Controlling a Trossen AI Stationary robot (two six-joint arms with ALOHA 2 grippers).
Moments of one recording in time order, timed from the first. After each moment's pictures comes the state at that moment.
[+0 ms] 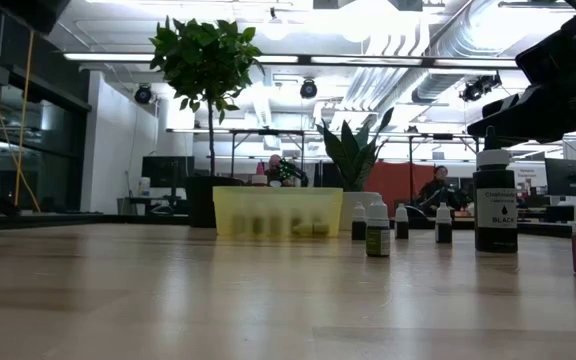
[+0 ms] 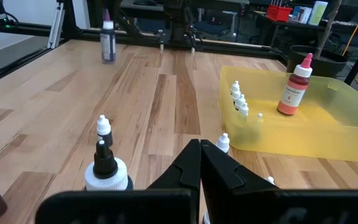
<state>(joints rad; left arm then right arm) -0.68 1.55 1.20 -1.13 -0.01 -1.48 -0.03 0.24 0.01 0.03 0.00 -0.09</state>
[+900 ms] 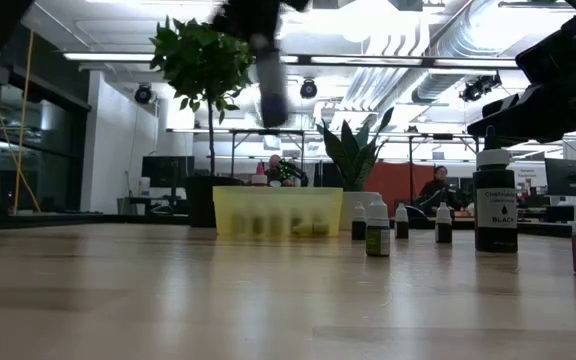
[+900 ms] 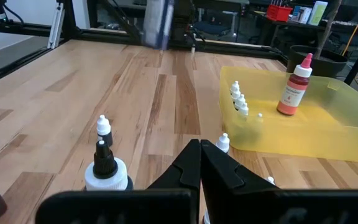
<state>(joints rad) -0.04 2.06 2.28 -1.56 0.08 -0.61 -0.03 0.24 0.01 0.03 0.00 -0.09</state>
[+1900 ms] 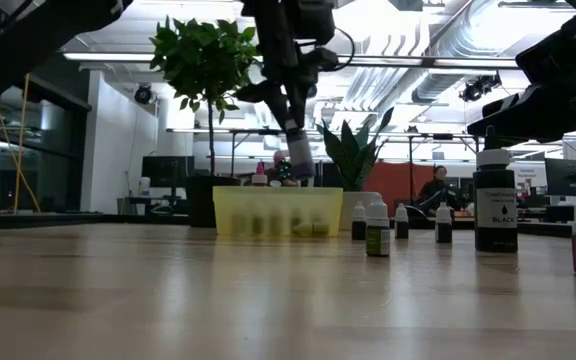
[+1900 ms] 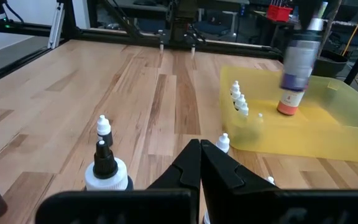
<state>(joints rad) 0.36 2.19 2.34 -1.41 0.02 -0.57 -0.03 0.24 0.01 0.03 0.00 -0.09</state>
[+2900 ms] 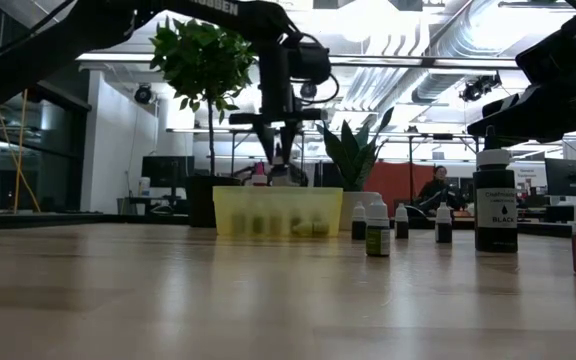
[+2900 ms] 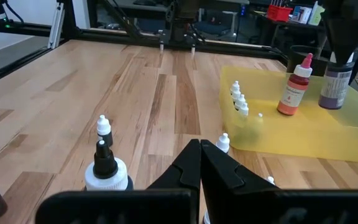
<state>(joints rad) 0.46 2.28 2.32 -1.34 -0.23 -0.73 -0.03 0.24 0.01 0.03 0.00 -0.09</state>
